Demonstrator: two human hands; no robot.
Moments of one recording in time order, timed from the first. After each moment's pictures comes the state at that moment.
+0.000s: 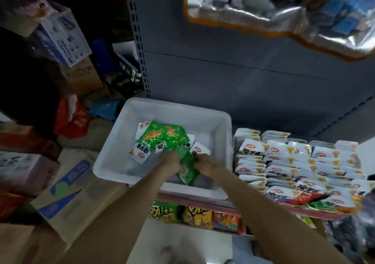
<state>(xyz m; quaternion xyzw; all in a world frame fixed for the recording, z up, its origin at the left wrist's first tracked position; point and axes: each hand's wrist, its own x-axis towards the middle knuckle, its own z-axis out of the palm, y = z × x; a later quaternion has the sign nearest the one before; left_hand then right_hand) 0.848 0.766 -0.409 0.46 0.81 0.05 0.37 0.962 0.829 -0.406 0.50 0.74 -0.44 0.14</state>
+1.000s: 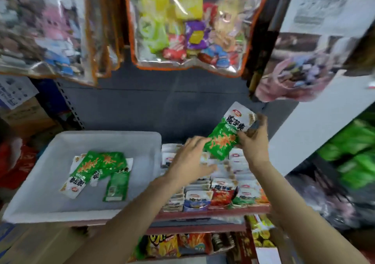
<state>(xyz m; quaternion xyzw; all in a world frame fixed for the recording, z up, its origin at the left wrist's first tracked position) 1.061 0.849 -0.286 0.72 0.61 0.28 0.17 1.218 0.923 -0.253 0.50 0.56 -0.42 -0.51</state>
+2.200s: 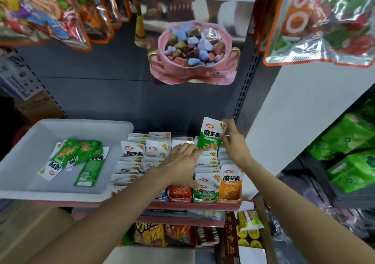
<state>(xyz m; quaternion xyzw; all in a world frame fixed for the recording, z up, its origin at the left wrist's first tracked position) 1.165 0.886 -0.313 0.76 0.64 -0.04 0.12 1.319 0.992 -0.315 0.46 0.78 -0.33 -0.27</state>
